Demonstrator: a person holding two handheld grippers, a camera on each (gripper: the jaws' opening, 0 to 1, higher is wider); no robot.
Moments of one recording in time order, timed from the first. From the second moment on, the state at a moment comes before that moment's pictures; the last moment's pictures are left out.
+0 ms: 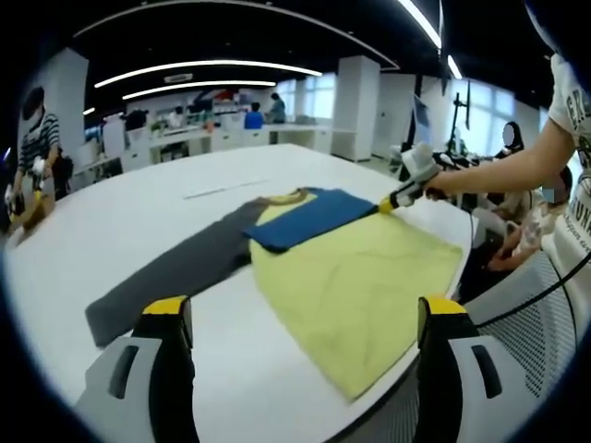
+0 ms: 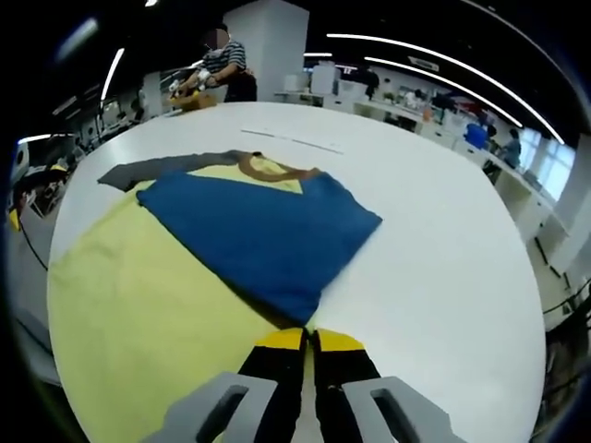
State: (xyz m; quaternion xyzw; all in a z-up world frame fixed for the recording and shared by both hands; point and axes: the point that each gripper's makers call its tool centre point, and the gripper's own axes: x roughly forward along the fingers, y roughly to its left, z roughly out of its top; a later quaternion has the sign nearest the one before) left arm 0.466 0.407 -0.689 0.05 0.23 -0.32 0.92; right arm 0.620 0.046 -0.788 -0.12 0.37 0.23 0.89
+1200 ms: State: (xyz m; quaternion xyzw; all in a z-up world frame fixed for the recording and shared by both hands) left arm 0.492 0.462 -0.681 0.03 0.22 -0.27 0.94; right arm 0.576 0.124 -0.694 -0.03 0.26 0.36 0.89
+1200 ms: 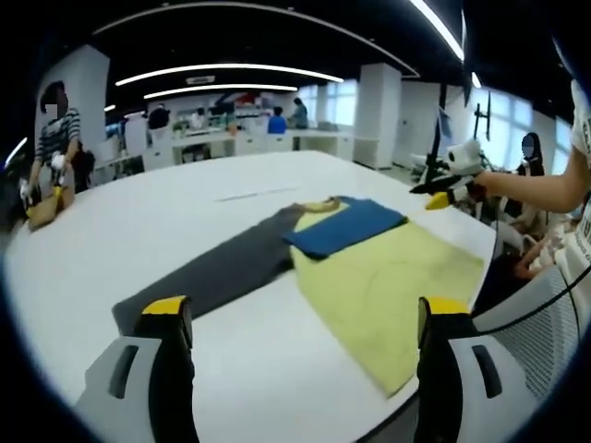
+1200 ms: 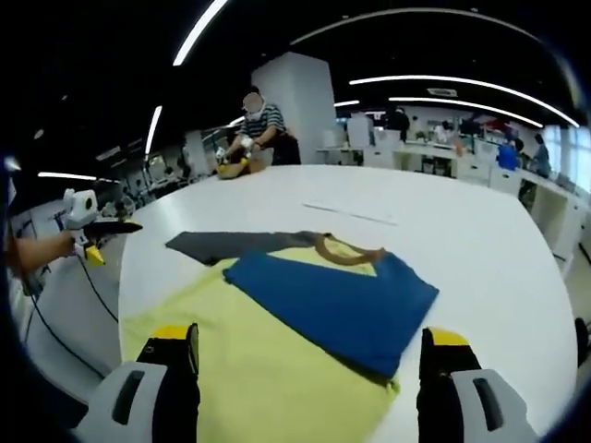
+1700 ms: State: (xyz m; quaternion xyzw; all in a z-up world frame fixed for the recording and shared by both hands) left arm 0.519 0.524 -0.694 0.03 0.23 -0.19 0.95; right arm 0.542 0.130 -0.680 -0.04 0.25 0.38 0.89
